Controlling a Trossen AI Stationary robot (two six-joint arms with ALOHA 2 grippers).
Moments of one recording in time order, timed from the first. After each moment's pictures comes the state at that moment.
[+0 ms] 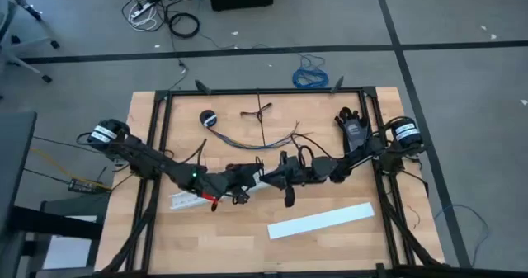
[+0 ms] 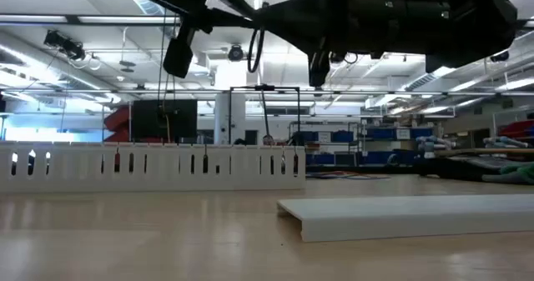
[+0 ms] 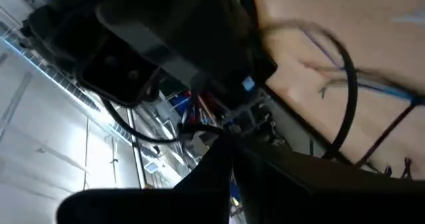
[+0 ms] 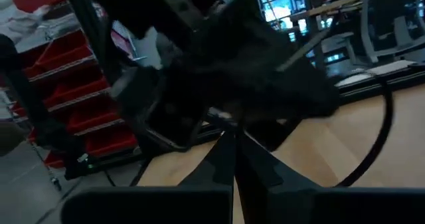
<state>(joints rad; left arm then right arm) -0.38 1.54 0.82 0.47 -0.86 1.84 0.24 1.81 0.69 1.28 0.19 0.32</state>
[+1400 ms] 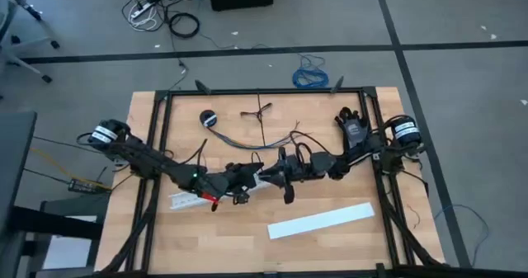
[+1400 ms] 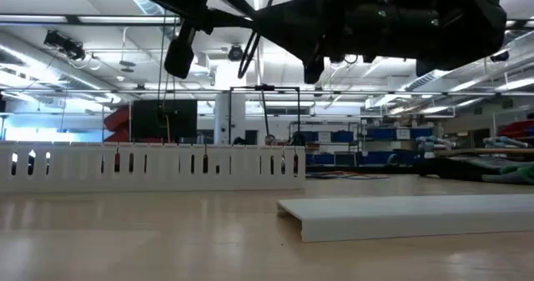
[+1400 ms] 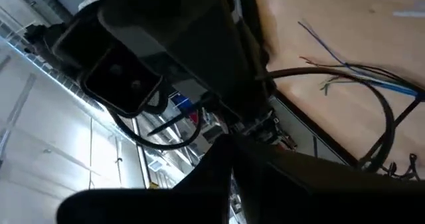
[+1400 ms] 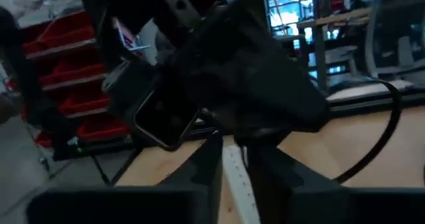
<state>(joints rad) -0.39 1.55 0.82 0.48 -0.87 1.85 0.19 1.81 0.69 1.26 0.10 0.19</state>
